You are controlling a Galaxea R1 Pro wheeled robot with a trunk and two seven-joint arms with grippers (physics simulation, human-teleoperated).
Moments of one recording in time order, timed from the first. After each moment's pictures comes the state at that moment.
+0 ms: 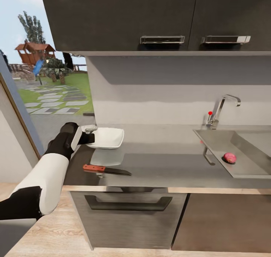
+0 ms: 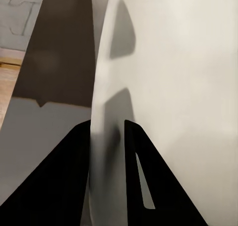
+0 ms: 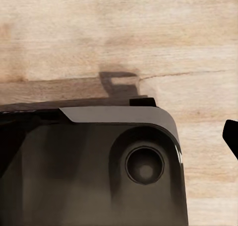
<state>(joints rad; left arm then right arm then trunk) -1.17 0.02 0.13 -0.70 -0.01 1.00 0.03 0.00 0.01 0.02 -0.08 -0.09 -0.40 0.03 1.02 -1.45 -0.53</state>
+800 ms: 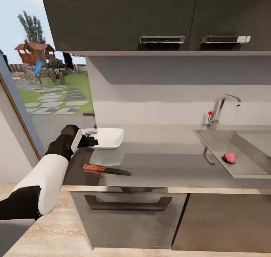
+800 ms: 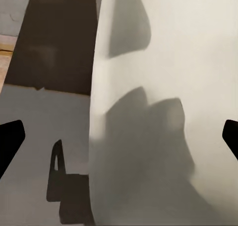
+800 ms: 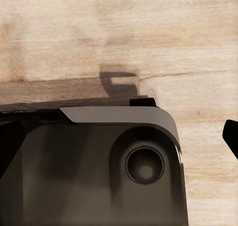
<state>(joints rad) -1.17 0.03 0.13 -0.65 -0.01 0.99 0.03 0.00 0.01 0.02 -0.08 -0.09 -0.40 0.03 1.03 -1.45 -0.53</state>
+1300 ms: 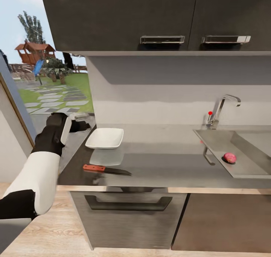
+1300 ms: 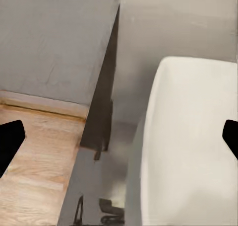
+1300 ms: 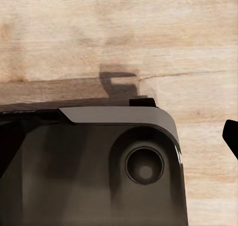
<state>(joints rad) -1.17 0.06 0.13 -0.92 -0.01 1.01 0.03 0.00 0.01 0.01 -0.08 -0.09 -0.40 0.03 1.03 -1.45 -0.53</state>
